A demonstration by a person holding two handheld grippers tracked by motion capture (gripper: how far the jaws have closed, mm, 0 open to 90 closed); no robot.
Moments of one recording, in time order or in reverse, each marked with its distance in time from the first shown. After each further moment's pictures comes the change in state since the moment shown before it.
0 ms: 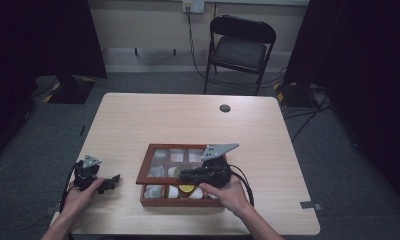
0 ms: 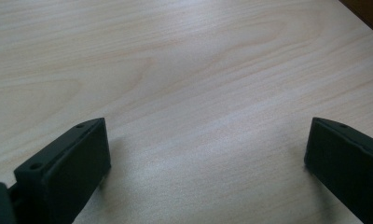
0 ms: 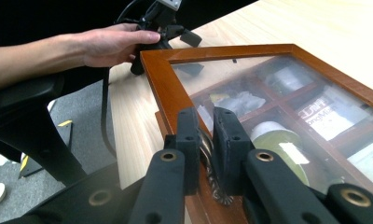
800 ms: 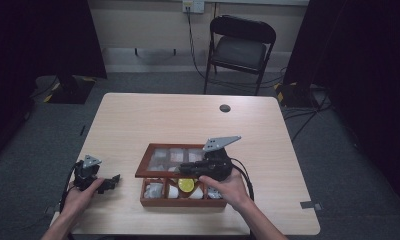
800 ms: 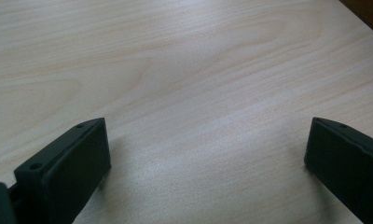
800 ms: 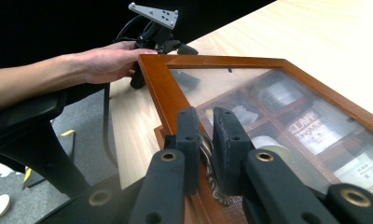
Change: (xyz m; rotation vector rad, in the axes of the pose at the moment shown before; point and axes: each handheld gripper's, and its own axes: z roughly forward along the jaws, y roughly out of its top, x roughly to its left) left arm 0.000 0.000 0.000 0.000 0.000 0.000; right arm -0.005 0.017 -0.007 -0.019 -0.003 0.030
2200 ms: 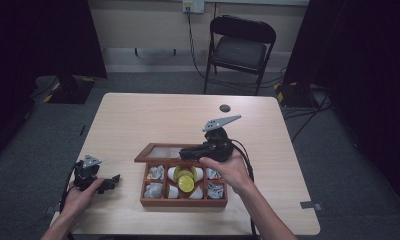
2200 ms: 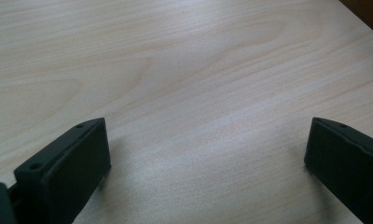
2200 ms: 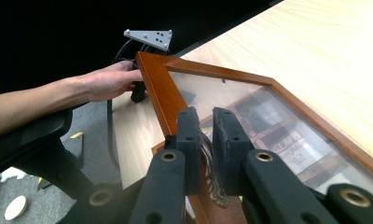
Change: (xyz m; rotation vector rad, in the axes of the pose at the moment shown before) left arm 0.000 0.000 0.000 0.000 -0.001 0.000; right arm -0.018 0.042 -0.010 0.029 0.019 0.041
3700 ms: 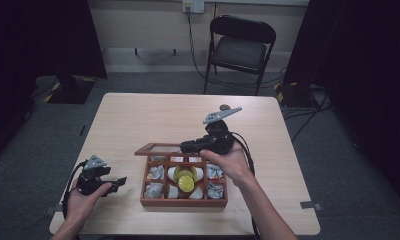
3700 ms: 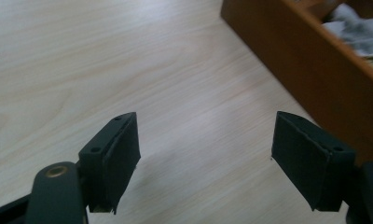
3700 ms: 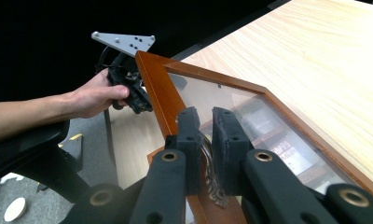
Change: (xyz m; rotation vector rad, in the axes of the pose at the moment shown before) left arm -0.035 0.020 -0.033 -0.010 -0.175 0.080; right arm -0.007 0.014 -0.004 -0.001 0.000 0.002
